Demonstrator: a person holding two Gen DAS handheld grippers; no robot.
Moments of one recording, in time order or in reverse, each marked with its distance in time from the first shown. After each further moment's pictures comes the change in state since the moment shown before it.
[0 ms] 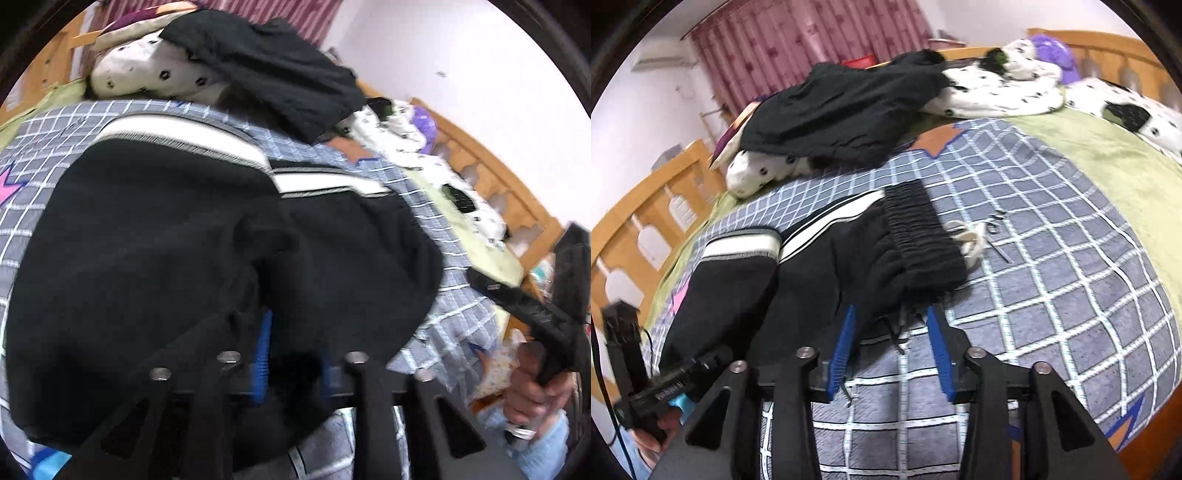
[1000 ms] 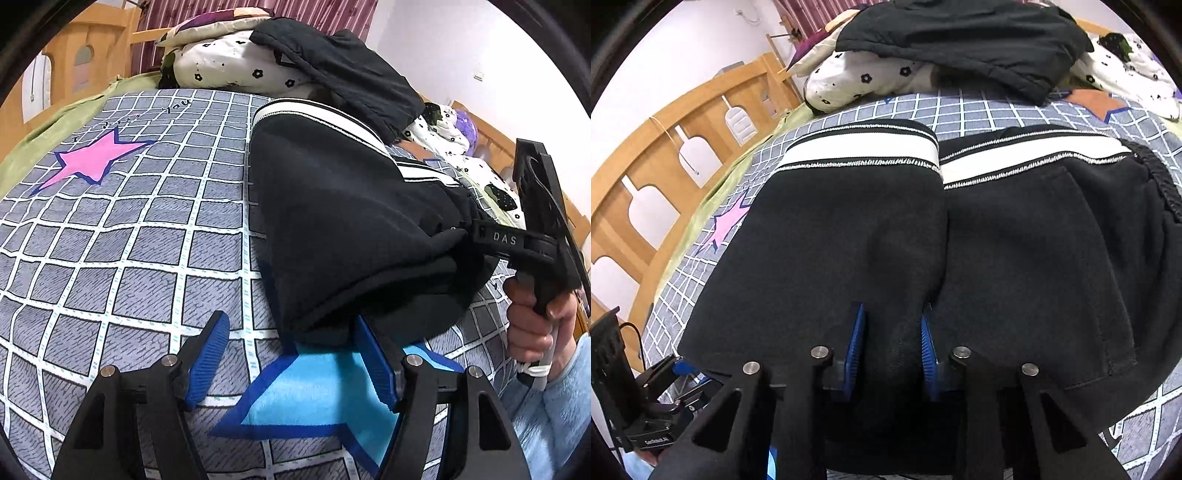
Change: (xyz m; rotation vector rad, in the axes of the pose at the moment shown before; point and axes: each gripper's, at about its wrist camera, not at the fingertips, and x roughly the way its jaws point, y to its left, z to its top) left arm -0.072 0.099 -0.051 -0.039 -0.012 0.208; right arm 0.109 0.161 -0.026 -0.181 0.223 0.187
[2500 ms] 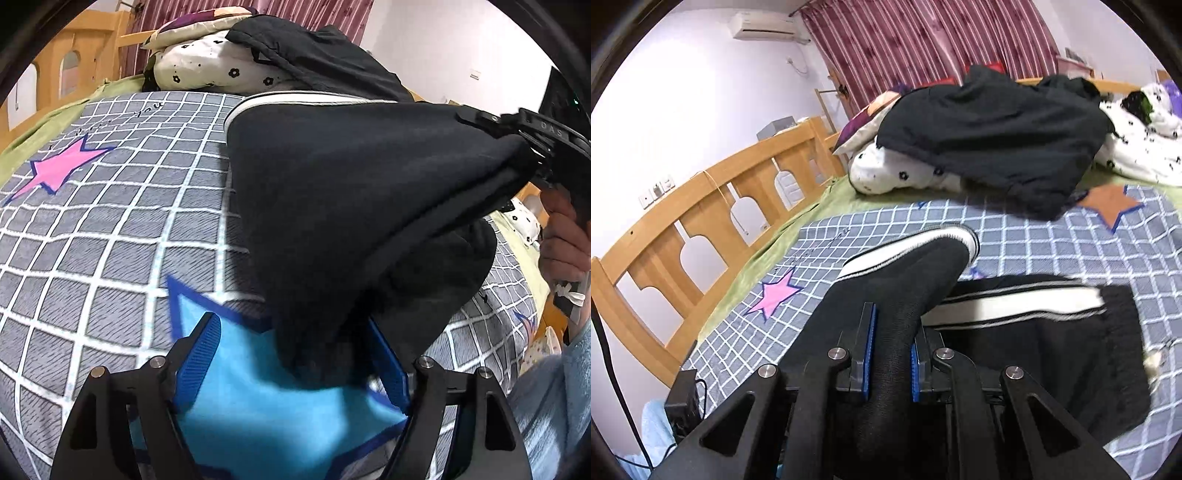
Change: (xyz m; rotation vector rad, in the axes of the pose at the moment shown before) left arm 0.028 -0.059 0.007 0.003 -0.014 0.009; right arm -0.088 -0.031 0.076 -0.097 -0.250 0.161
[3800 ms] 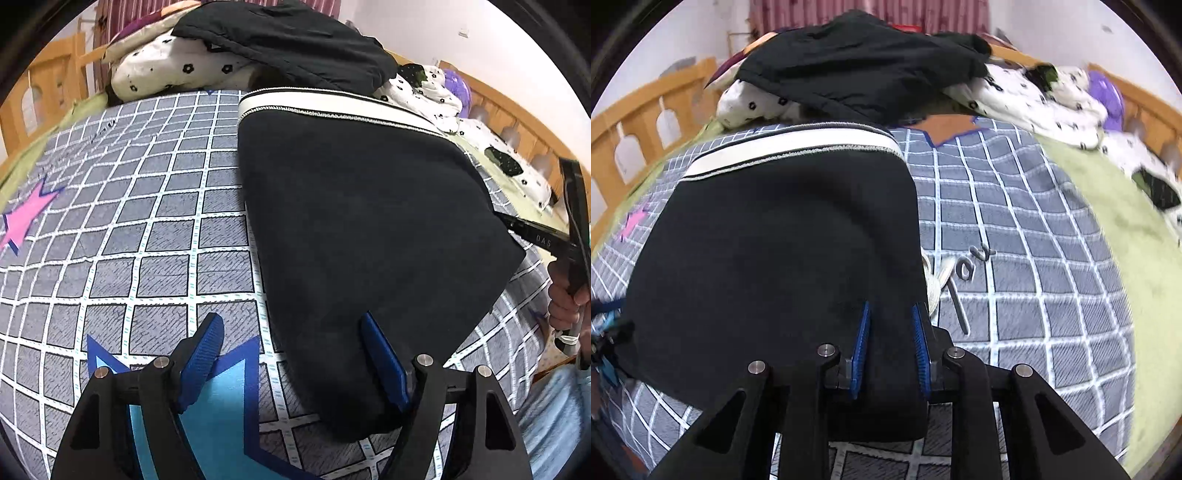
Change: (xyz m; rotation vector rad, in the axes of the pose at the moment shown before) left arm 0.042 -0.053 0.037 0.097 0.106 0.042; right arm -0.042 -0.152 -0.072 -0.018 0.190 -0.465
